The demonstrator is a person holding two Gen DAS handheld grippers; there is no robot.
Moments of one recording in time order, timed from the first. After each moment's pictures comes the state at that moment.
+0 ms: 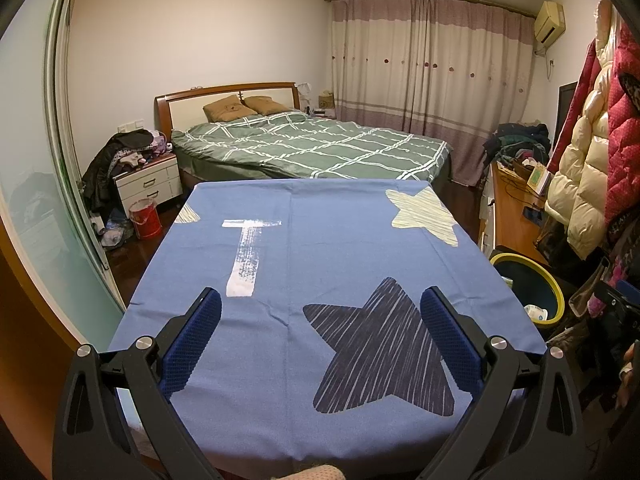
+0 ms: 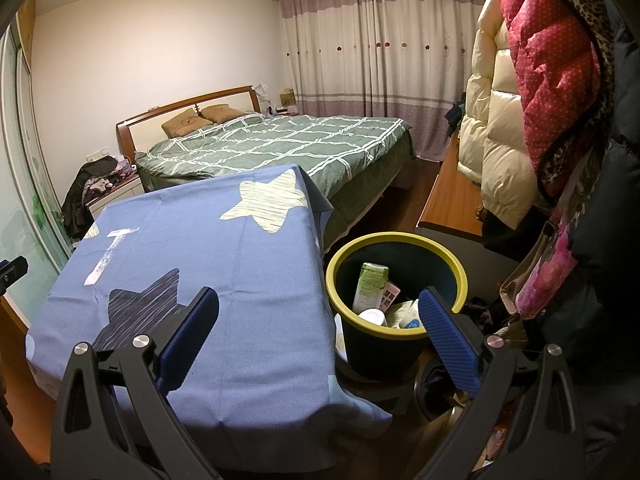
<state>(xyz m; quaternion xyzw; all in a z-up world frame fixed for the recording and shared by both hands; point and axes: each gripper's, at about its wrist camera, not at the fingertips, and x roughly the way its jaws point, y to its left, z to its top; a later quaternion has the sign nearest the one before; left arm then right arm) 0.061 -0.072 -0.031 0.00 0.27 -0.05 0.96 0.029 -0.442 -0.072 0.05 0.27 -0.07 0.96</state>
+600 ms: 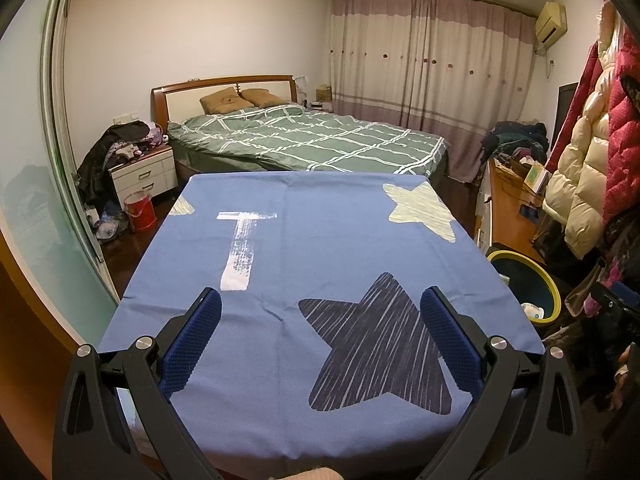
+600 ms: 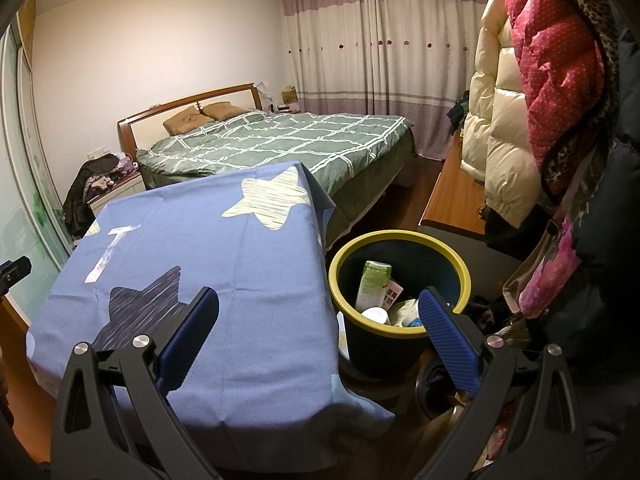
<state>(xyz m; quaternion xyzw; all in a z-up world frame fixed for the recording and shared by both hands) 0.063 -0.073 -0.040 -0.01 0.29 -0.05 0.96 0.031 -0.439 -0.075 0.05 0.28 -0.07 0.96</state>
